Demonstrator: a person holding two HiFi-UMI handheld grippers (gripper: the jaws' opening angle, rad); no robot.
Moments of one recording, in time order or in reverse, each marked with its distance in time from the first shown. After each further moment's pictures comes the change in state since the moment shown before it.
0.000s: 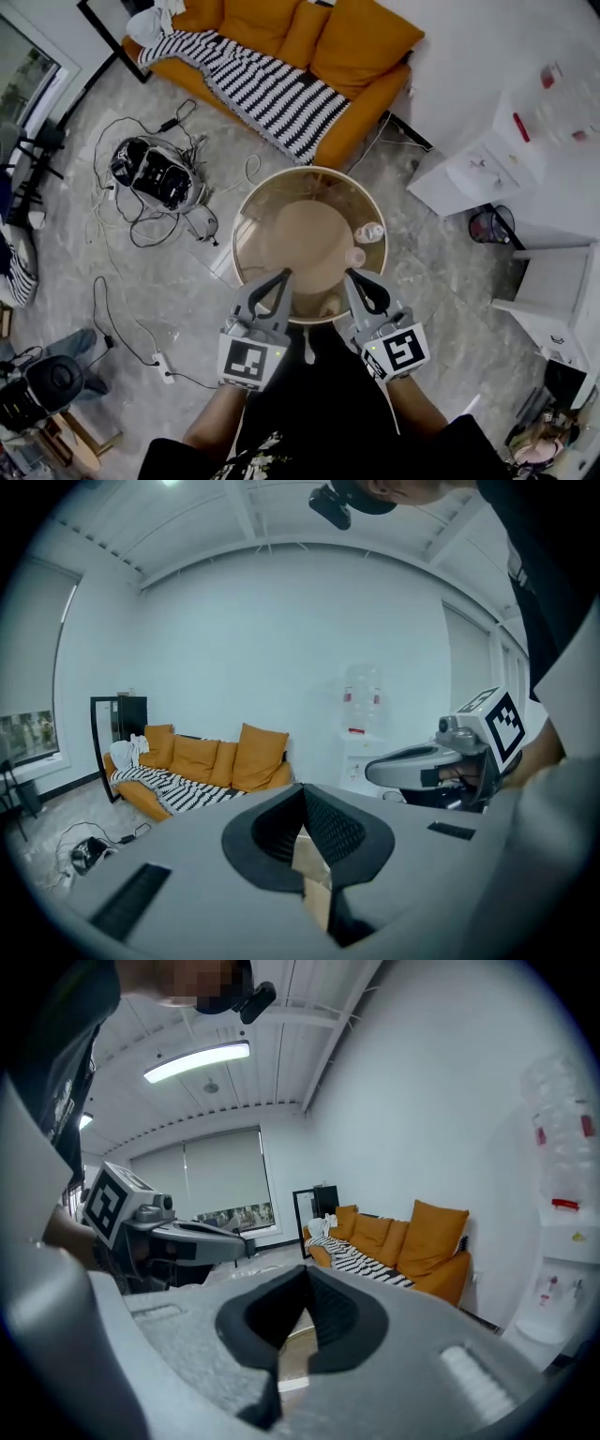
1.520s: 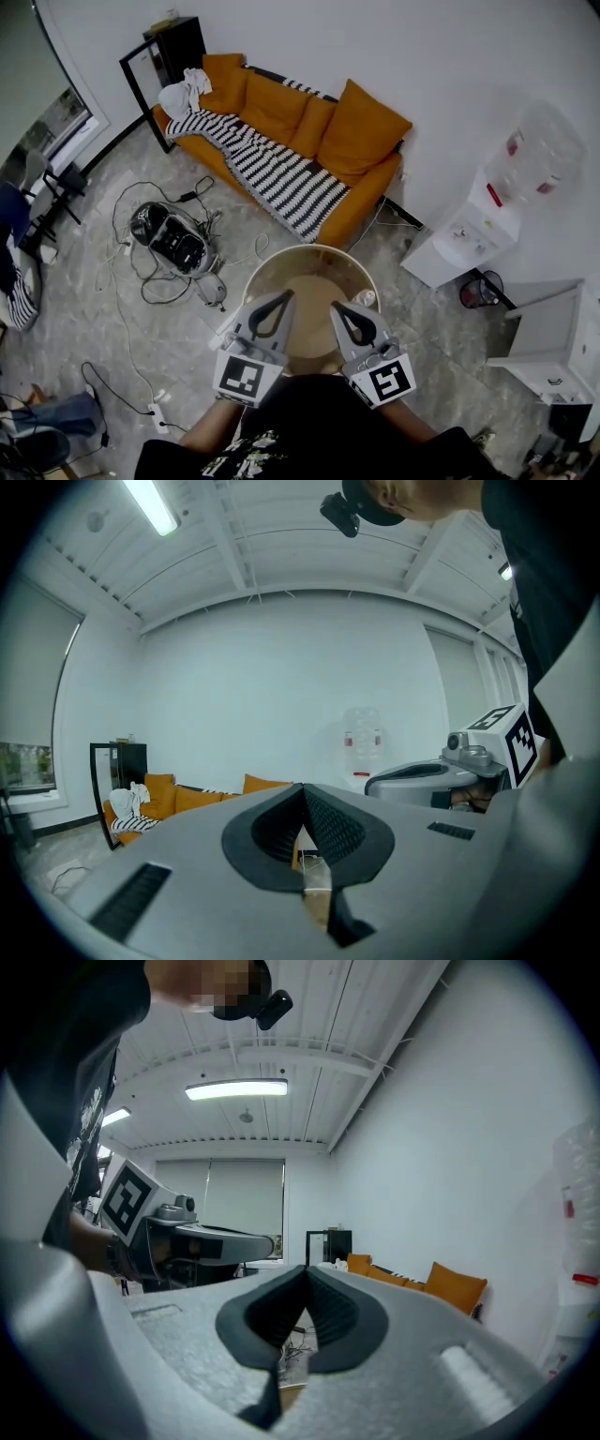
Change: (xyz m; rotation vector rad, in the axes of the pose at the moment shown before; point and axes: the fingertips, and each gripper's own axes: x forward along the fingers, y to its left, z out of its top) left arm -0.066 -0.002 0.154 0.038 -0.221 0.037; right arm -0.034 0.058 0.153 -0.175 -0.246 0.053
